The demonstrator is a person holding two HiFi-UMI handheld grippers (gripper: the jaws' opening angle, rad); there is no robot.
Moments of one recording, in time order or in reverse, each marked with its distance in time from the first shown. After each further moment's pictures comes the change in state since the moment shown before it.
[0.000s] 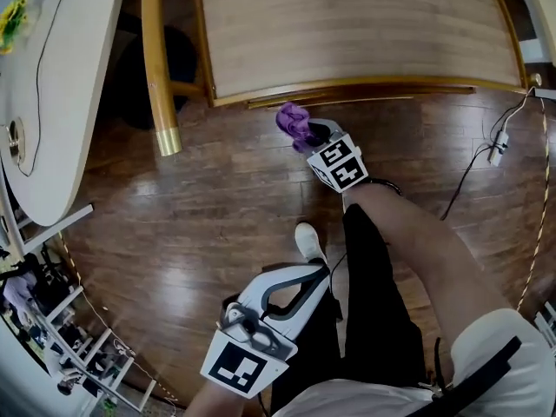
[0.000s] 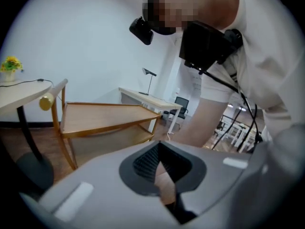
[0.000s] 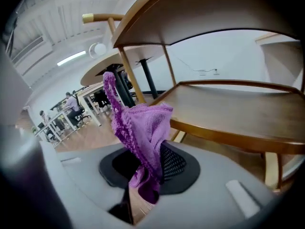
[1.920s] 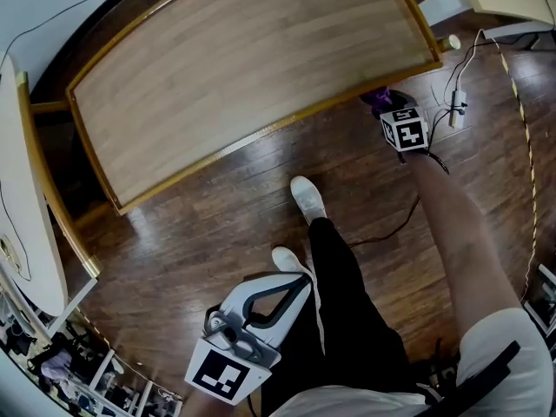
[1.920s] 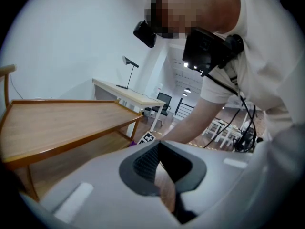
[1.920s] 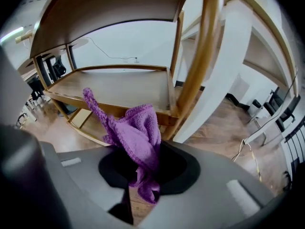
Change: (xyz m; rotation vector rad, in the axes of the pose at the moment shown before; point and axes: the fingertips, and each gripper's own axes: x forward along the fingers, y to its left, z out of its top) left arm 0.137 -0.030 0.041 0.059 0.073 -0.261; right arm -0.278 -0.374 -0.150 0.225 0.206 -0.684
